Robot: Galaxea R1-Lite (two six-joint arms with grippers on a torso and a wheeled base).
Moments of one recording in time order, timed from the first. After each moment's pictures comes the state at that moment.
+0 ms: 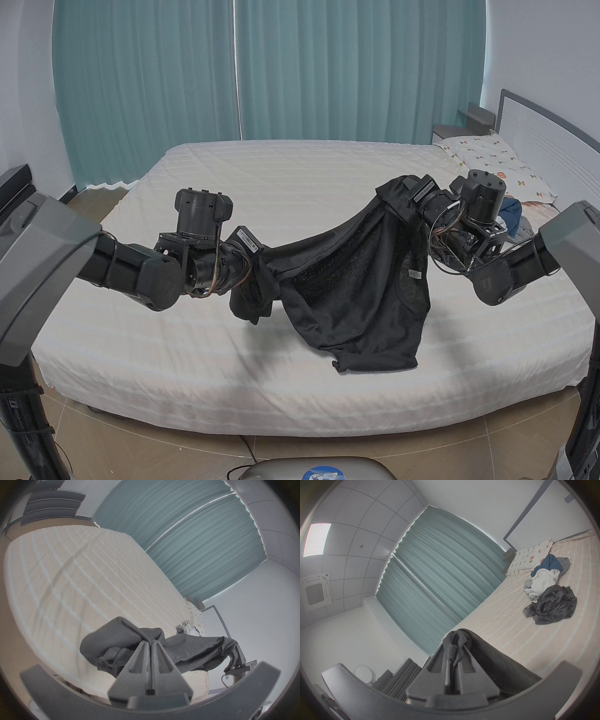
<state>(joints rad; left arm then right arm) -0.42 2.09 -1.27 -0.37 0.06 -0.99 0.34 2.15 -1.23 -1.06 -0.10 0.76</state>
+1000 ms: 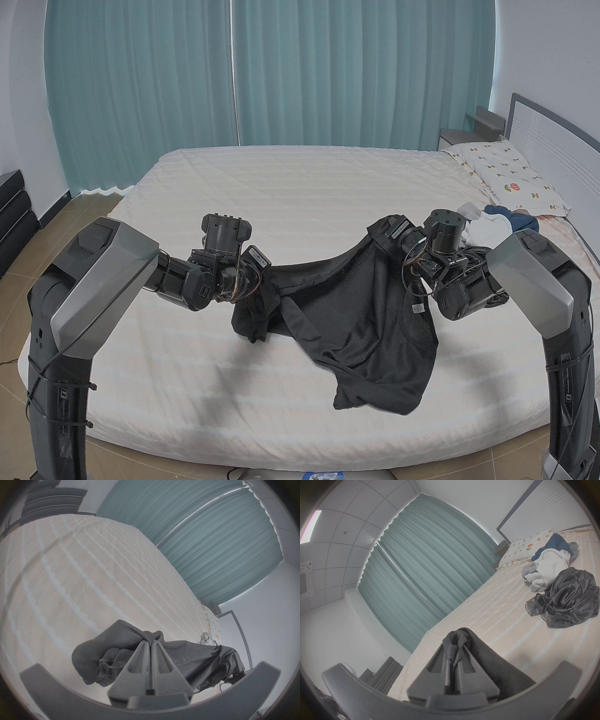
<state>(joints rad) -0.37 2.39 -1.54 -0.32 0.07 -0.99 0.31 2.47 -1.45 -1.05 -0.14 0.73</state>
